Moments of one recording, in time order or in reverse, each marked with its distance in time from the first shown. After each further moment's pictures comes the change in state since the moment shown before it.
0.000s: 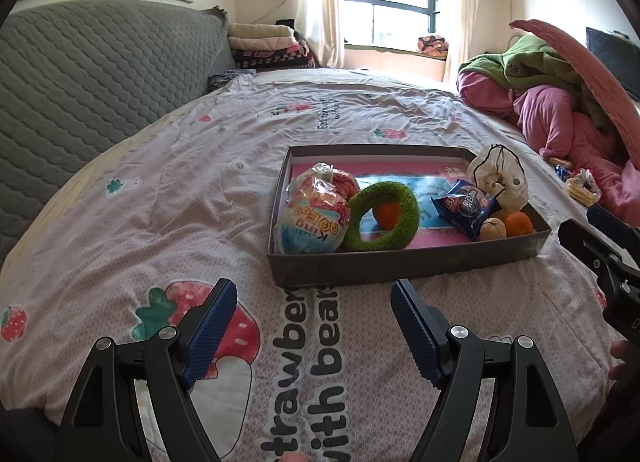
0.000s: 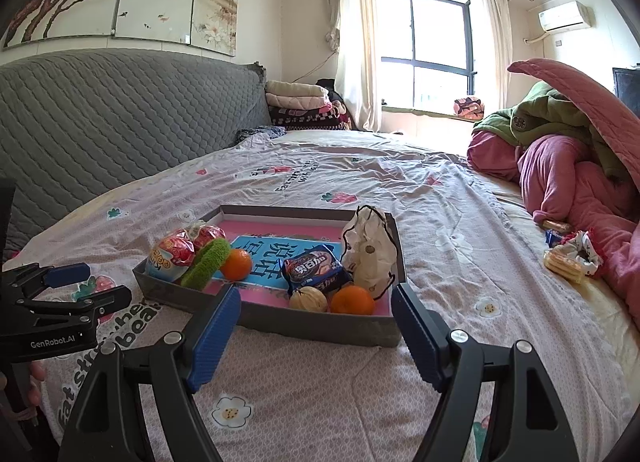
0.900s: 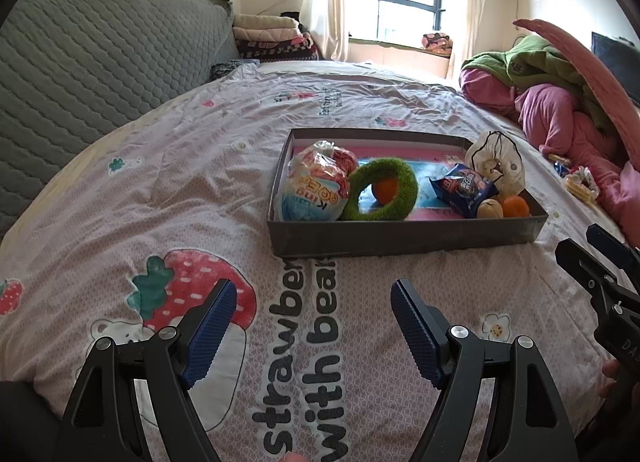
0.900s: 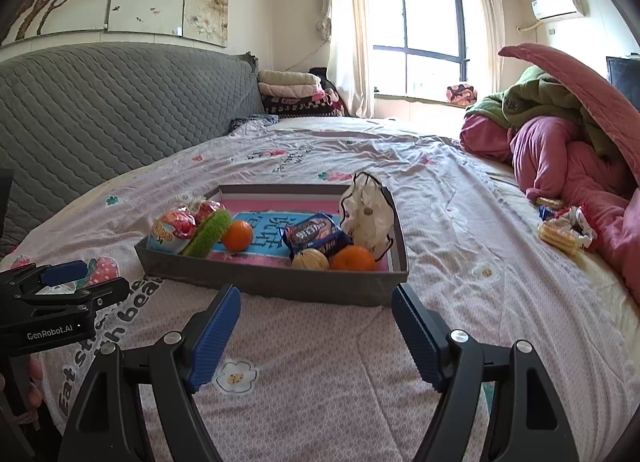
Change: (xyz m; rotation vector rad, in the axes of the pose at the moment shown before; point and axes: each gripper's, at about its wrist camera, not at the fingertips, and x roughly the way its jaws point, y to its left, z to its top) left arm -0.003 0.000 -0.020 -0.023 0.027 -0.008; right arm -0.009 0.005 -0.025 0.028 0.044 -0.020
